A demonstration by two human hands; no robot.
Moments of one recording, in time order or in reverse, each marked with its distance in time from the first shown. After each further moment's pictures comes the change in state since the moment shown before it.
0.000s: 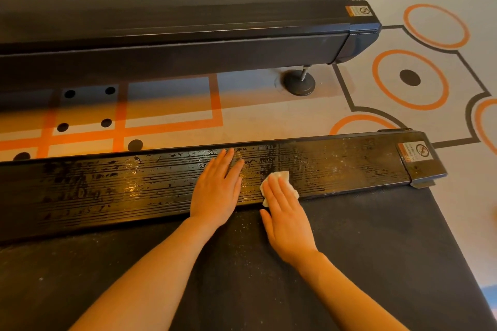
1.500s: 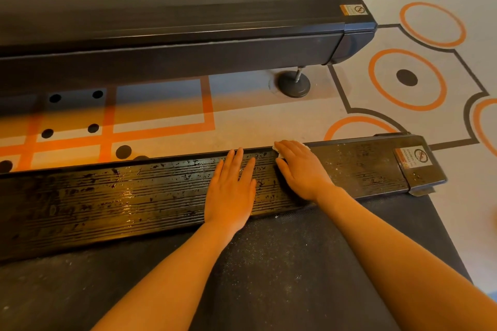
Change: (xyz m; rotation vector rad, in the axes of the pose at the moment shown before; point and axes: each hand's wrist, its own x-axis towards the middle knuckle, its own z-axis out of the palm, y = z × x) left_hand 0.034 0.048 0.008 0.088 -0.108 -0.054; right_hand 0.108 0.075 -0.064 -0.037 -0.059 -0.029
